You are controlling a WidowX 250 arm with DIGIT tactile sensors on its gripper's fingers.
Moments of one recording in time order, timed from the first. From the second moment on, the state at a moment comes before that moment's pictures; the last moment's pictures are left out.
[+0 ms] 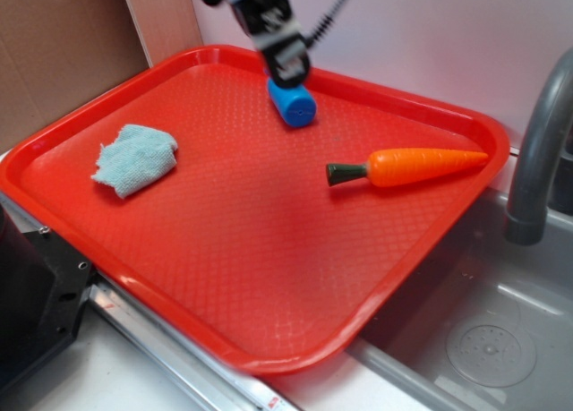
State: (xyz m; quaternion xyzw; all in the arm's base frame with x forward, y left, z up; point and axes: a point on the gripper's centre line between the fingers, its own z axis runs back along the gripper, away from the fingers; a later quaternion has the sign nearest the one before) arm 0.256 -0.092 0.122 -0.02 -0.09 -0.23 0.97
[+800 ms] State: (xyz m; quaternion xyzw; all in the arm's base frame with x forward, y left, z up) arm 0.300 -0.142 0.020 -0.02 0.00 -0.33 0.94
